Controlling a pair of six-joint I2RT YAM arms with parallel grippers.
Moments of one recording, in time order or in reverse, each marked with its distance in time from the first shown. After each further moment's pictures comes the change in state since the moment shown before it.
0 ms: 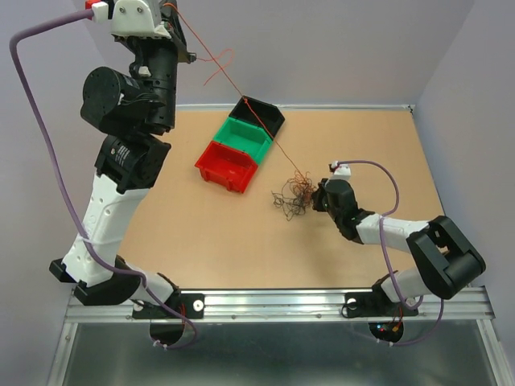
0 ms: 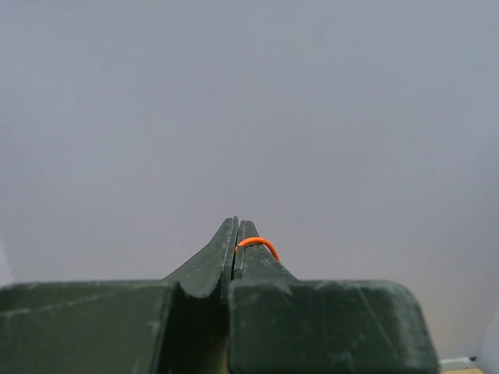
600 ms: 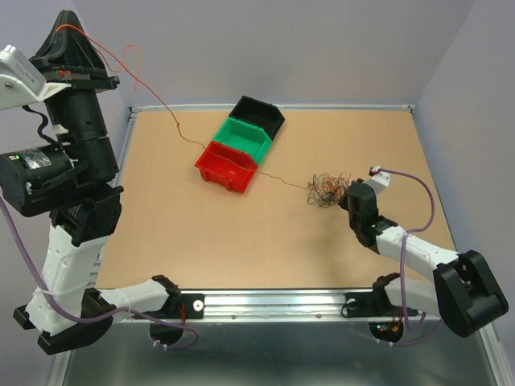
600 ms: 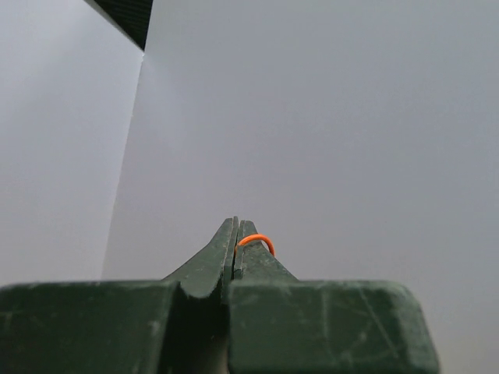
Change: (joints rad) left arm 0.005 -0.259 -0.256 0.332 -0.166 0.134; right arm -0.137 -0.237 -0.082 -0.167 0.323 0.203
